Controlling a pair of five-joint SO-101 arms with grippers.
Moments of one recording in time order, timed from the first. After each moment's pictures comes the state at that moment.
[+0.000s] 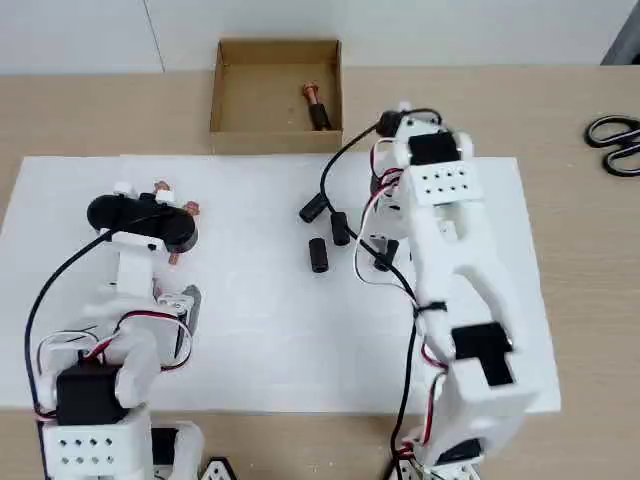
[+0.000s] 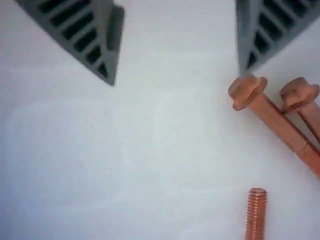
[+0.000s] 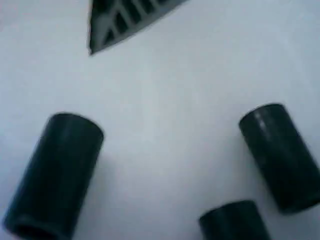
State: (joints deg) left arm -6.3 -67.6 47.9 83.8 -7.9; right arm -12.6 15.0 -10.9 94.1 -20.6
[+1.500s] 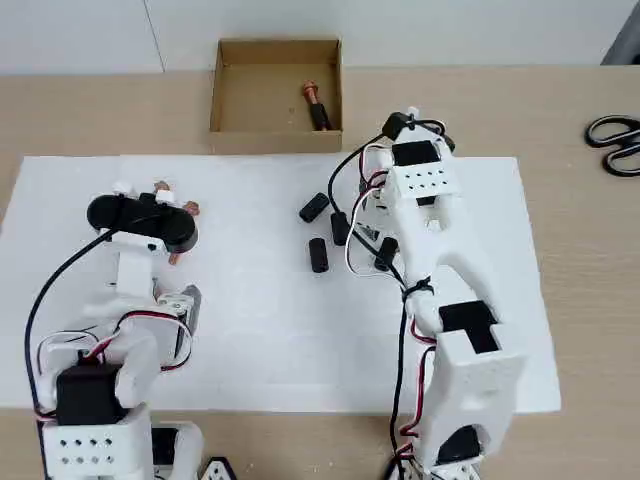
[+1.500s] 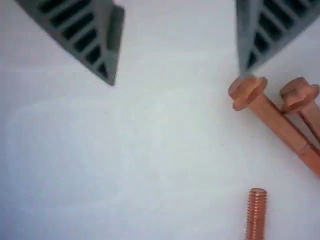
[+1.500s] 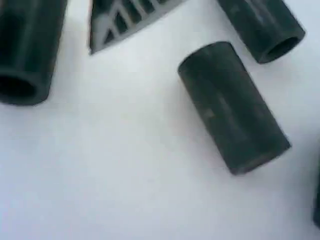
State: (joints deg) left arm -6.3 -67.6 47.9 83.8 -7.9; right arm -13.2 23.3 -10.9 81.3 -31.1
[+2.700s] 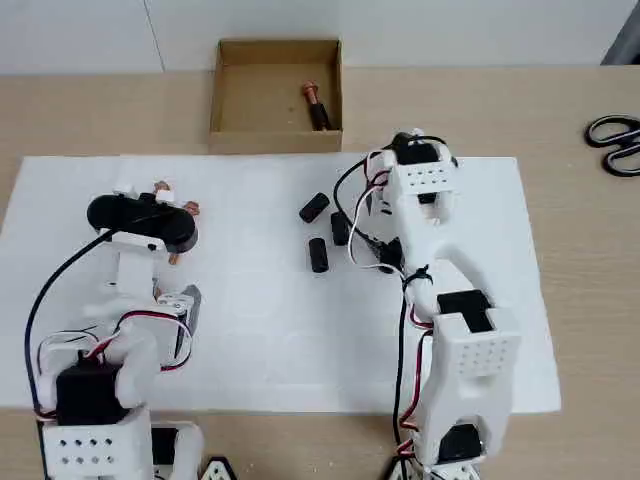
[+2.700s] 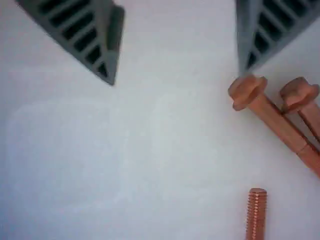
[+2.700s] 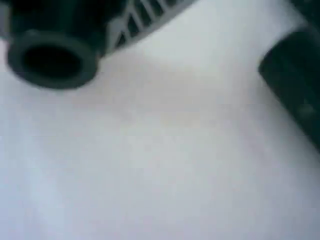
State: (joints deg) left arm -6.3 -67.6 47.9 83.8 -7.9; right arm -11.0 27.2 -15.2 88.6 -31.1
